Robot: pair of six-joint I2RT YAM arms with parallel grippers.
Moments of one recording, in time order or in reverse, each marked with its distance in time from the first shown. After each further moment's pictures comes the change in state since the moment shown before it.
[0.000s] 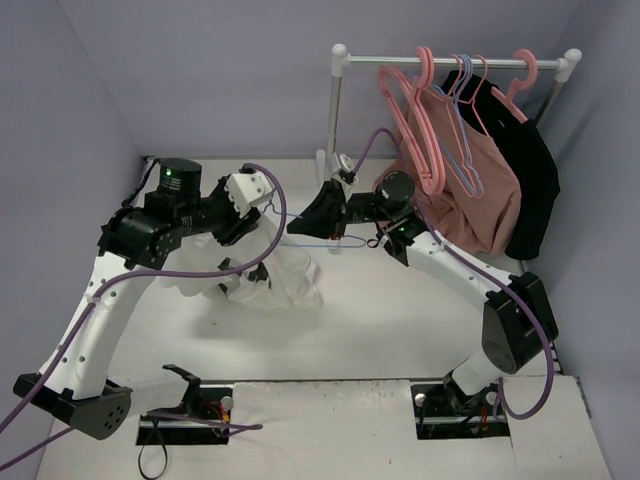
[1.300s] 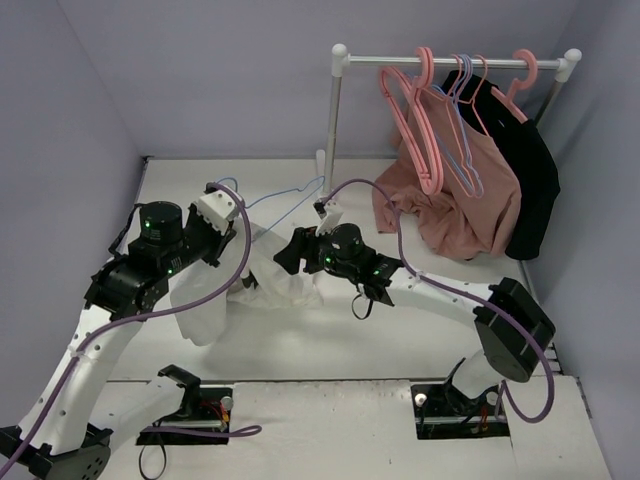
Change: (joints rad) left arm 0.000 -0.291 -0.352 0.248 -0.224 -0.294; right arm 0.270 -0.034 -0.218 -0.392 1.045 0.236
